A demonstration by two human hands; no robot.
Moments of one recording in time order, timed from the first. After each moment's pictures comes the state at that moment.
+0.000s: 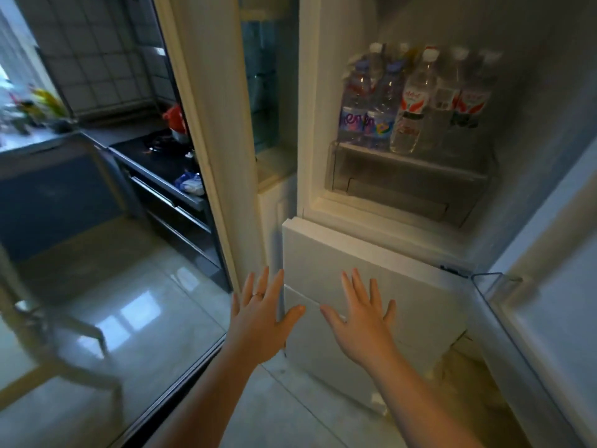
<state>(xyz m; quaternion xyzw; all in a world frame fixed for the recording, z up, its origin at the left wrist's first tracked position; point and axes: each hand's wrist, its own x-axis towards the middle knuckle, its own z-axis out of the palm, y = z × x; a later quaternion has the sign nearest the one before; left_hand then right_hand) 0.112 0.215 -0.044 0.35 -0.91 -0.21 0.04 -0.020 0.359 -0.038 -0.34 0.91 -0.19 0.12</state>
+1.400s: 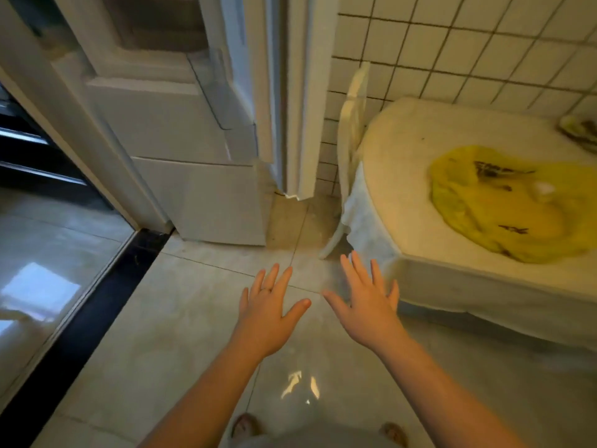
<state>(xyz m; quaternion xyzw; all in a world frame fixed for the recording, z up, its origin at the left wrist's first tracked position) 0.291 0.800 -0.138 0.15 -0.95 -0.28 -0.09 0.215 0.984 -0.105 -0.16 0.96 -0.17 0.16</state>
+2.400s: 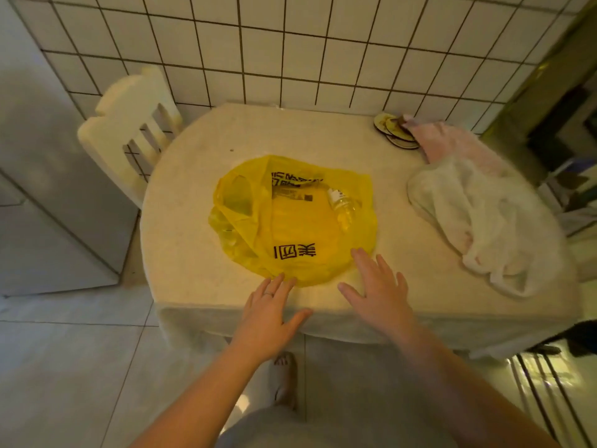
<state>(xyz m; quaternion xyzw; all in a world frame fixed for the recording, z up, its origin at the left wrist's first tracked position) 0.011 1.271 -0.154 -0.02 -0.95 -0.30 -0.10 -0.044 1.488 -0.104 -0.05 0.98 -0.18 0.11</state>
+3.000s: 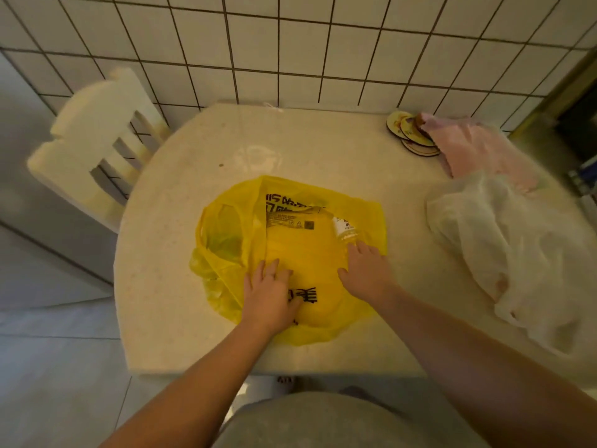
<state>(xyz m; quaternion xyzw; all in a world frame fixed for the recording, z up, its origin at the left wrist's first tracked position) -0.165 1.270 -0.179 0.04 -0.97 -0.18 -0.13 -0.247 1.469 -0.156 -0.07 0.98 -0.02 0.17</state>
